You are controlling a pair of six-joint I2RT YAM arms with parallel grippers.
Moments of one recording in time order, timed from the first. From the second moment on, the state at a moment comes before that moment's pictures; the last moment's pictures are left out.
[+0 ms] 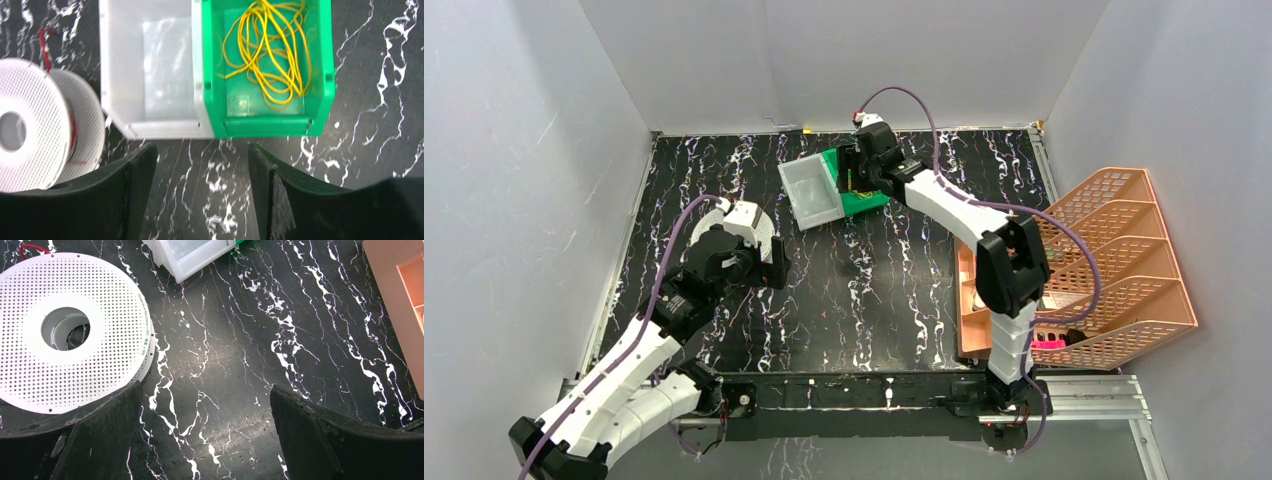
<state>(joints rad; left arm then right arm) -0.59 0.78 0.77 -0.51 -0.15 -0.24 0.63 1.89 1.63 -0.38 0.05 0.36</state>
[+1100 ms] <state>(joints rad) -0.59 0.70 0.75 -0.51 -0.17 -0.24 0.70 2.44 2.21 -0.54 0.30 0.26</state>
